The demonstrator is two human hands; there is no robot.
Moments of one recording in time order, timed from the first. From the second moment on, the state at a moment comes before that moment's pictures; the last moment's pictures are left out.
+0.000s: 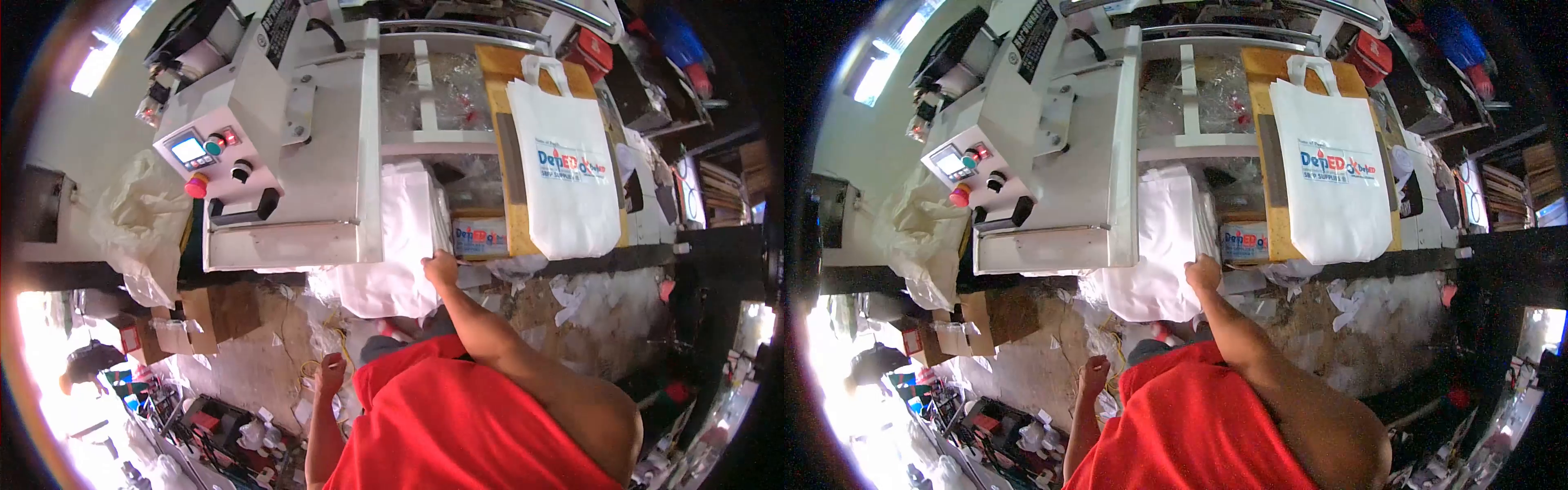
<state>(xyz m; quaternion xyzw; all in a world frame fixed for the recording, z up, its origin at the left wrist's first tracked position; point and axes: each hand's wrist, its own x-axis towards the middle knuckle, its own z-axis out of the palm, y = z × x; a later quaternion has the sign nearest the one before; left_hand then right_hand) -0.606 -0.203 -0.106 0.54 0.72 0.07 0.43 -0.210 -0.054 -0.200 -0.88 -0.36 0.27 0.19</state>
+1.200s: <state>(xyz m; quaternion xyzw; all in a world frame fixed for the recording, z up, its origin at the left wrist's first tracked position) -0.169 -0.076 0.356 0.61 0.19 0.76 -0.09 0.145 -0.172 0.404 -0.23 -0.61 -0.33 0.69</state>
